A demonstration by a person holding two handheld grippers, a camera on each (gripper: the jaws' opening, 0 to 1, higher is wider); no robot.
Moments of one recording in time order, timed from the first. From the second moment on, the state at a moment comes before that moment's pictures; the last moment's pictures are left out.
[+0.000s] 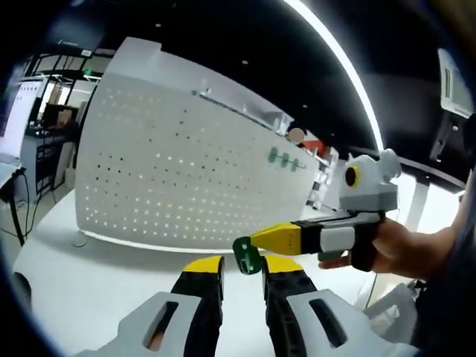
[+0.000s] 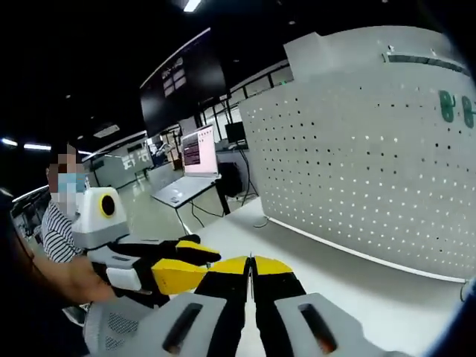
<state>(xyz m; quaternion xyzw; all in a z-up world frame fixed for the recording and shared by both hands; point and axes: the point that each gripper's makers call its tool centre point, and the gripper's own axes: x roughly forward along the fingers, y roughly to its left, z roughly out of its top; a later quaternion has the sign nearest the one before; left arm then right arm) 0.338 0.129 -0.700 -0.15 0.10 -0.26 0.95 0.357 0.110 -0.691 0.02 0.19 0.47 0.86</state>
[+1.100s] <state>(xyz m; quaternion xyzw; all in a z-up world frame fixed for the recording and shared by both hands) 0.342 0.114 -0.690 -0.16 0.08 -0.29 0.94 0.348 0.114 -0.676 0.02 0.17 0.46 0.87</state>
